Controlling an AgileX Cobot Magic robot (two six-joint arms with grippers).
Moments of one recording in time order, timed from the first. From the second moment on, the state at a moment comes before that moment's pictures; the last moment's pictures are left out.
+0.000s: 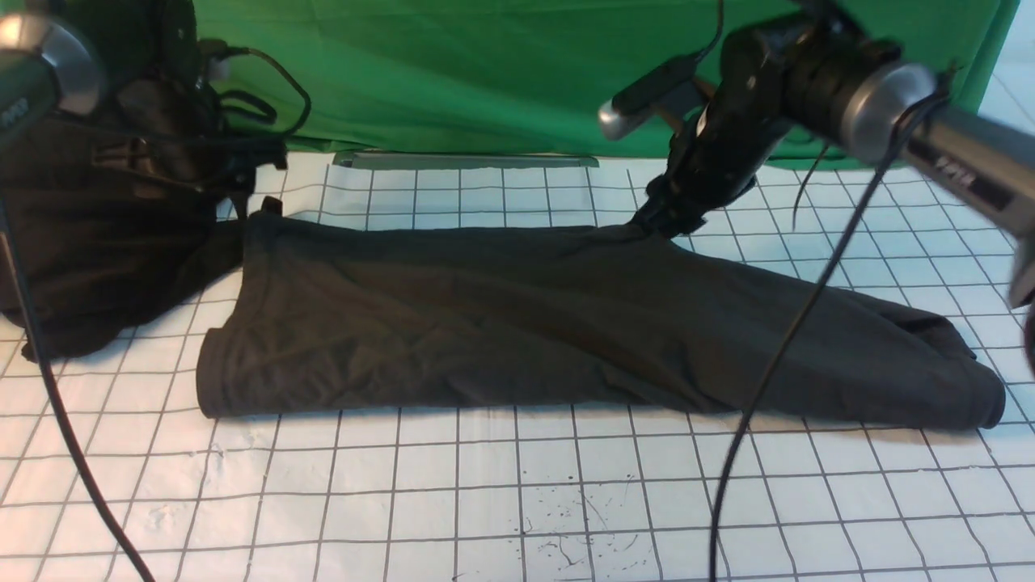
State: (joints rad) right arm 0.38 2.23 -2.05 -0.06 0.96 -0.23; left arm -0.03 2.21 -2.01 0.22 1.02 -0.28
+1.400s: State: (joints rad) right arm -0.03 2.07 -1.50 0.18 0.82 -0.41; left arm -0.24 1.93 -1.28 -0.01 0.81 -0.13
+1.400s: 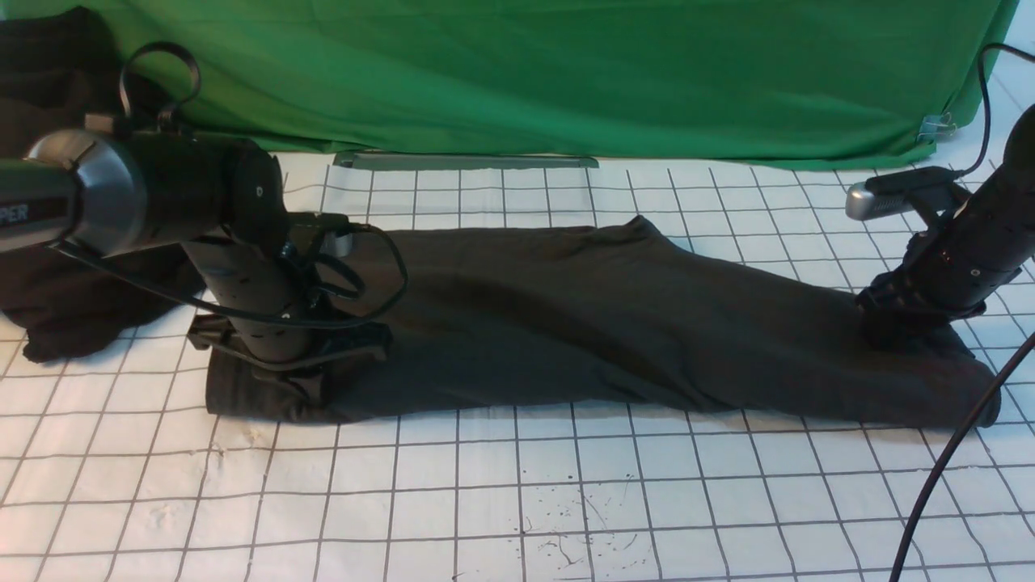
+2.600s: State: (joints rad) right arm -0.06 2.02 -1.57 0.12 0.72 -0.34; left arm -0.24 1.90 -1.28 -0.01 0.87 -0.13
